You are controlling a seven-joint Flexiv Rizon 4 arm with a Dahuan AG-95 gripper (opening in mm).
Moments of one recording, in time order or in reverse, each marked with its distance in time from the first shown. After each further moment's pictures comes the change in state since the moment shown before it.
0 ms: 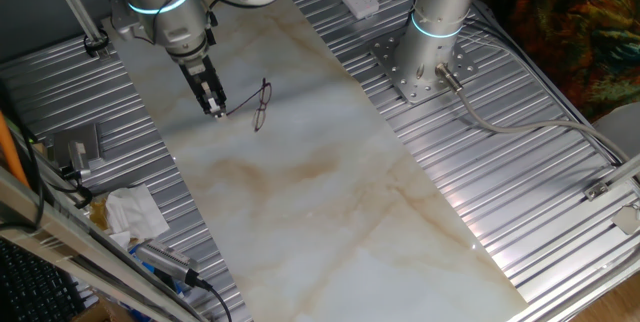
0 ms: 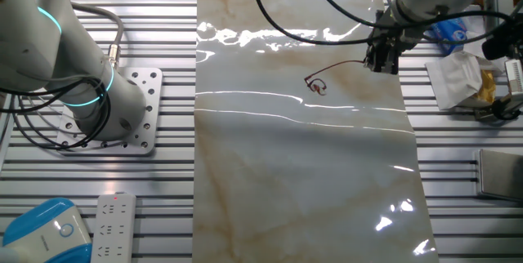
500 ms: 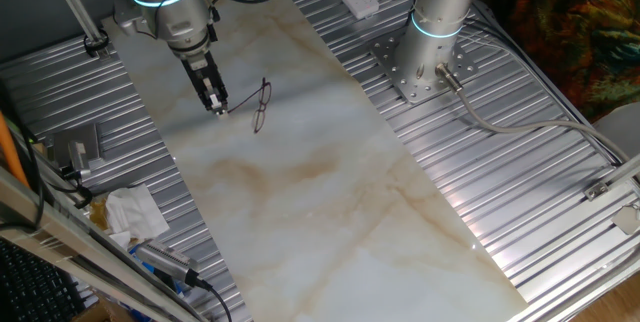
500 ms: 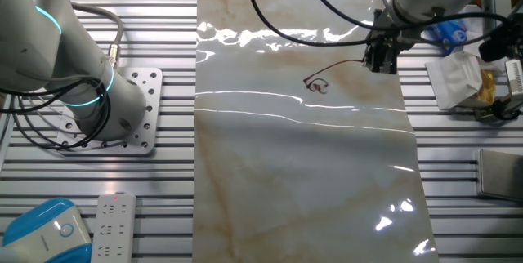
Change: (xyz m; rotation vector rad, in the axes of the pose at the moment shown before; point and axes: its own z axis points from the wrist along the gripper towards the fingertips) arm 0.002 0.000 -0.005 -0.014 -0.014 -0.005
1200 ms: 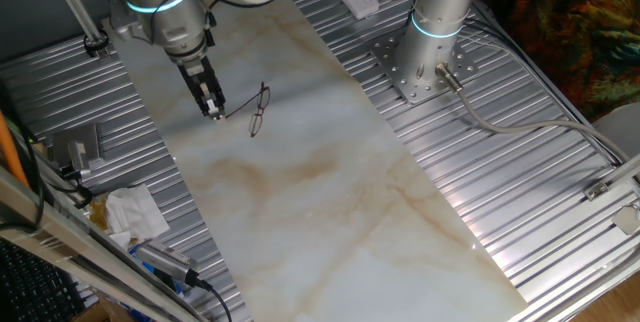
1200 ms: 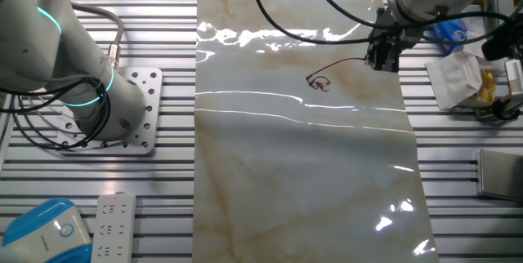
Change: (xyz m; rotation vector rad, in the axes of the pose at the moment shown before) arm -0.012 0.012 0.010 -0.007 0.010 0.012
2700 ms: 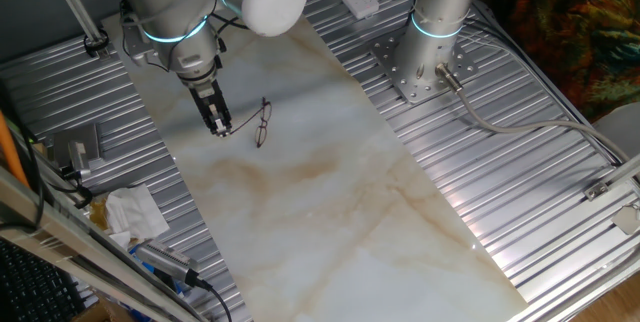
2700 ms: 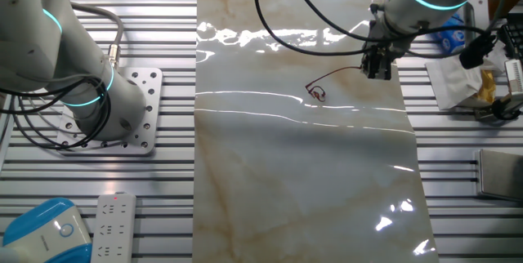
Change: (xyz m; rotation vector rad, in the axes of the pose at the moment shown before) arm 0.001 -0.005 0.048 0.018 -0.037 -0.034
